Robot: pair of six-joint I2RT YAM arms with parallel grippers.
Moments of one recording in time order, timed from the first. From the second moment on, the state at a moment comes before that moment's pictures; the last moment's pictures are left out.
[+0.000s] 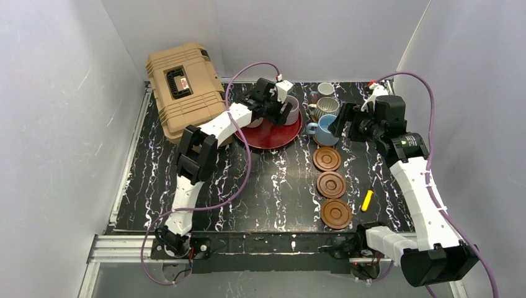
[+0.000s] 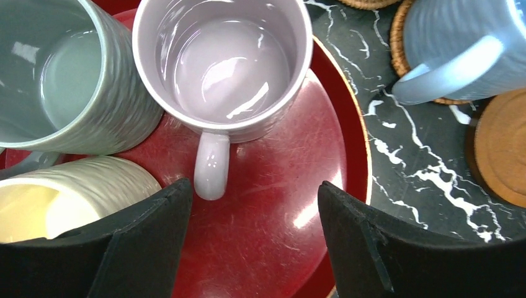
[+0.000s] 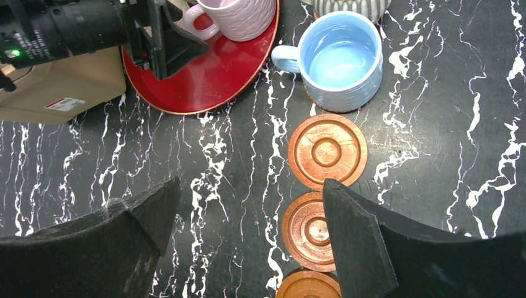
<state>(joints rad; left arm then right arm) -0.58 2.23 1.90 -0.40 0.17 0.11 0.19 1.06 1.20 -0.71 -0.17 0.31</state>
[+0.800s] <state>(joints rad) -0.56 2.33 2.02 -0.44 0.22 0.13 0.19 1.06 1.20 -0.71 -0.18 0.32</state>
